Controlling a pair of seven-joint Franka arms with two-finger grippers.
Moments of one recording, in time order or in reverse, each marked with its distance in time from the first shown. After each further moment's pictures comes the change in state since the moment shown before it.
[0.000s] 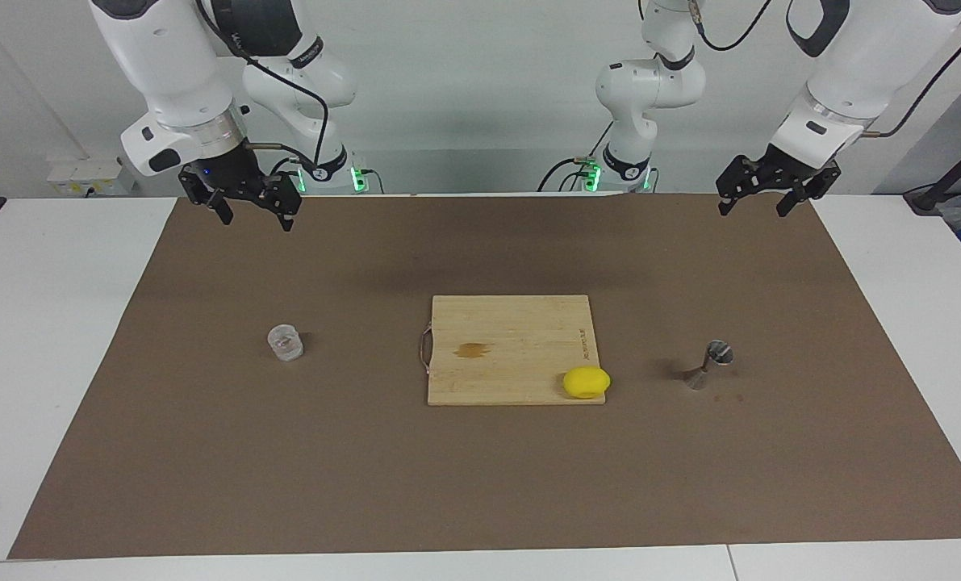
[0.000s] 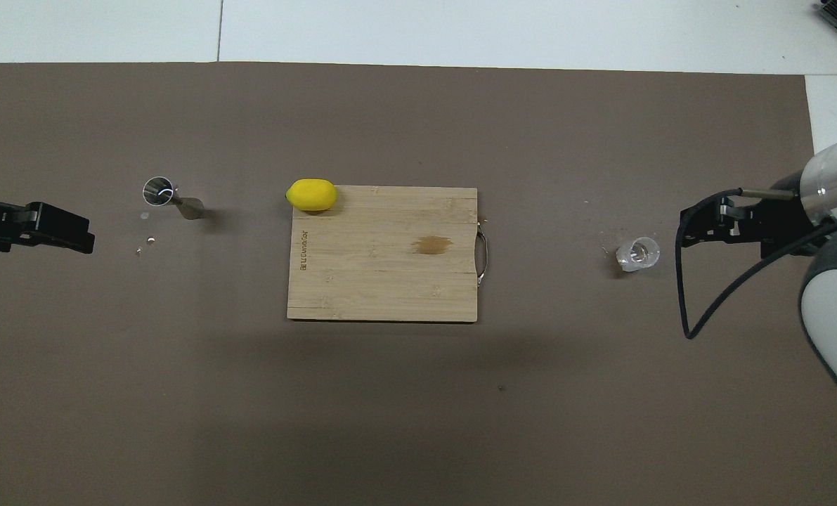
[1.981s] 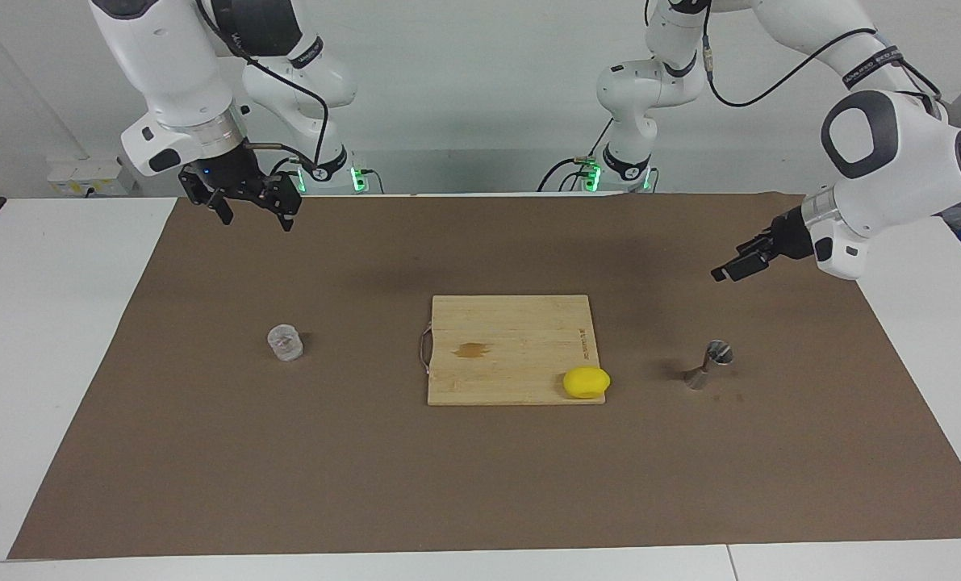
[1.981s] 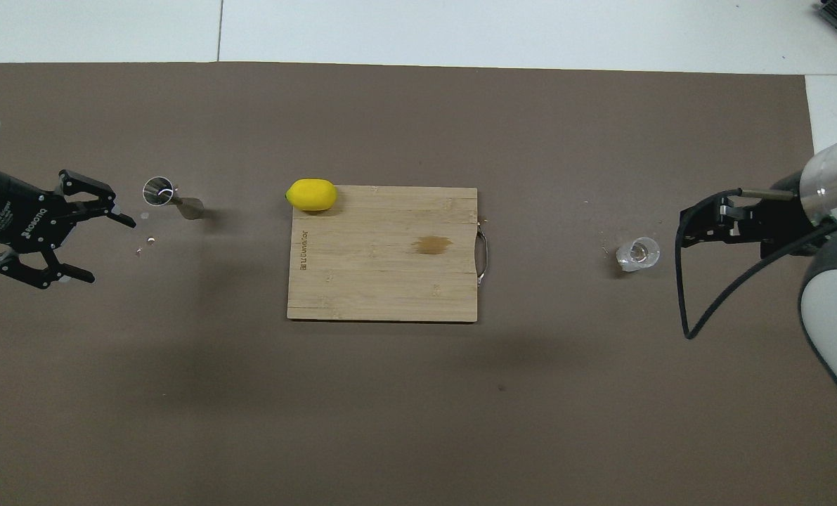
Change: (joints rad) left arm 0.102 0.223 0.134 -0.109 -0.448 0.042 -0.695; right arm 0.000 0.000 0.000 0.000 0.000 0.000 0.000
